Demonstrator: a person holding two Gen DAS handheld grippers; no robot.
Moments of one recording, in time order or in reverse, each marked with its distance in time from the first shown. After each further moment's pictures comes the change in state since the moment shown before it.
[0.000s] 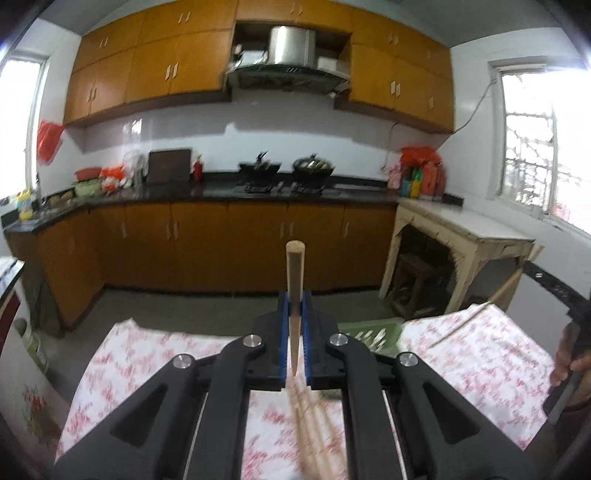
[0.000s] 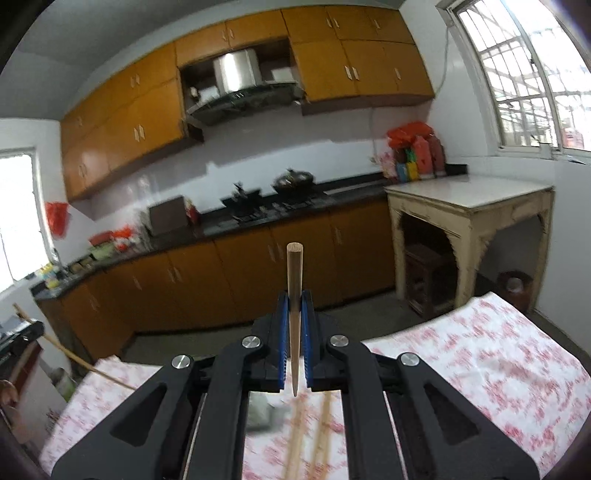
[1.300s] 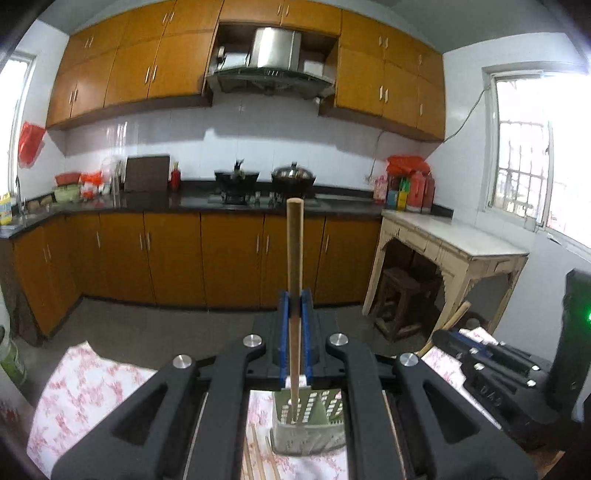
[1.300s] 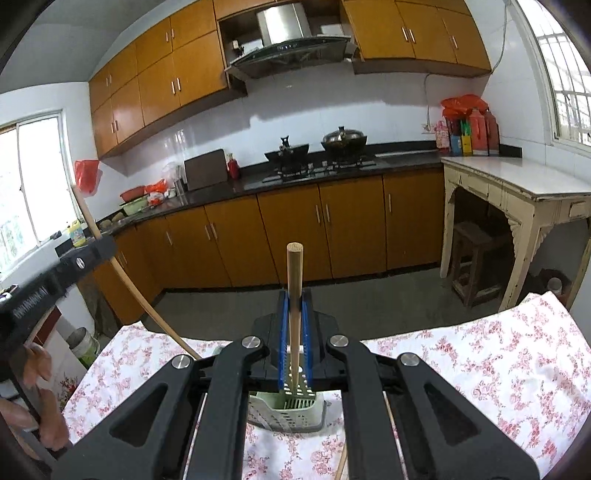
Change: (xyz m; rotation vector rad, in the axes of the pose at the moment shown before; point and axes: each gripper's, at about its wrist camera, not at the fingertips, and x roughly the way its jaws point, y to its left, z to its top) left arm 0.103 -0.059 0.030 -0.027 0.001 -0.041; right arm 0.074 0.059 -0.018 -0.081 0.191 0.128
